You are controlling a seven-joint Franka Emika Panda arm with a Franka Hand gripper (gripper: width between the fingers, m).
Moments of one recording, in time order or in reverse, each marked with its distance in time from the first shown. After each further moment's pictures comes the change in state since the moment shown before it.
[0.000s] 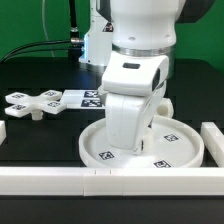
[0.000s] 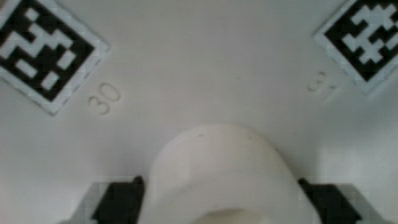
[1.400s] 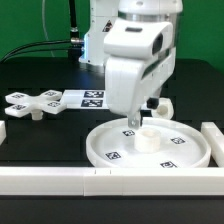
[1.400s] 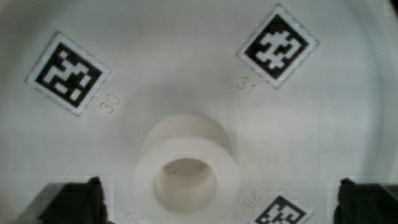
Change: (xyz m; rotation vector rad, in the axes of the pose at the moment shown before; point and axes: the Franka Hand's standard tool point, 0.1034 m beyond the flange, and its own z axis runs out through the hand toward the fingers) arm -0.009 -0.031 -0.047 -0.075 0.021 0.168
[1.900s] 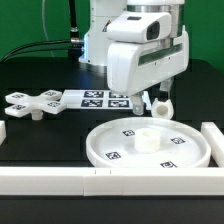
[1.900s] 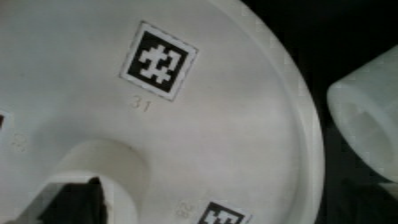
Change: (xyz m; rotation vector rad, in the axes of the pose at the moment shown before) arm -0.001 -0.034 0.010 -0.030 0.035 0.127
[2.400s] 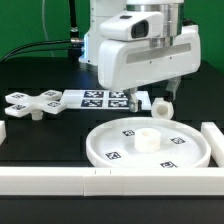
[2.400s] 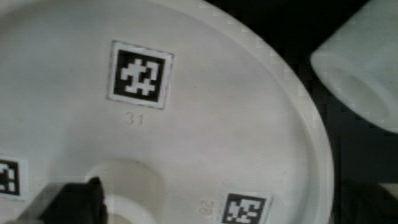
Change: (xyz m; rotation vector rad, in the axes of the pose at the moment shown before) arm 0.001 -0.011 -0.004 0.011 0.027 0.519
